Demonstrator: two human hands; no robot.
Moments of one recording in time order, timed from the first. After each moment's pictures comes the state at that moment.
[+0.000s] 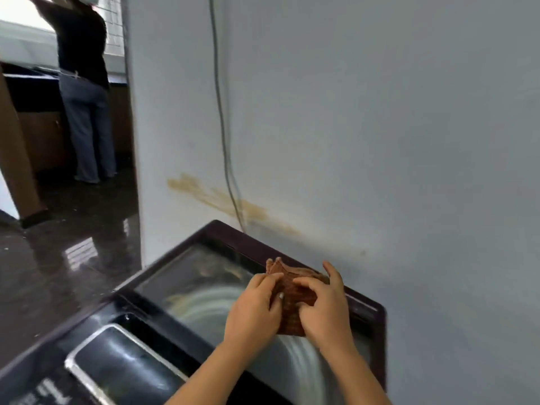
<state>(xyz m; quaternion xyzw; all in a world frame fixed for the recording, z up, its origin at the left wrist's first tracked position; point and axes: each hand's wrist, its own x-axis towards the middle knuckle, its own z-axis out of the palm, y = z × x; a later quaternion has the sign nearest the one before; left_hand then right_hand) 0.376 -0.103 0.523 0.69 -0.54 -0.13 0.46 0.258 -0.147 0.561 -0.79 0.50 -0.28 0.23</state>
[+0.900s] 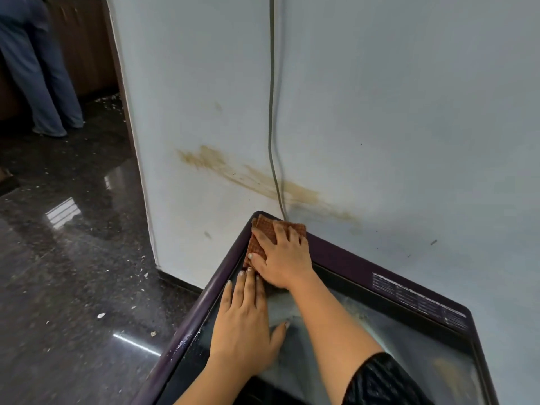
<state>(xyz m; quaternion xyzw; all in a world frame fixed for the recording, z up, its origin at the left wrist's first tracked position) 0.565 -0.112 0.446 0.75 -0.65 -0.09 0.10 0.513 -0.259 0.472 -0.88 0.46 0.07 0.01</state>
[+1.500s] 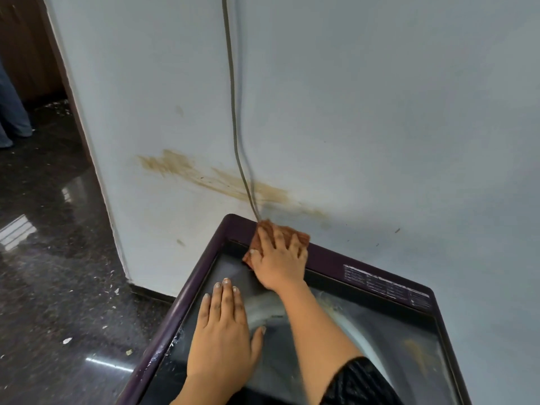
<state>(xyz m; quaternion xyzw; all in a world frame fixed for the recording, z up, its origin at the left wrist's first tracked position) 0.555 -0.105 0.452 0.75 -0.65 -0.09 0.11 0.481 -0.268 0.464 -0.80 0.60 0.01 0.08</state>
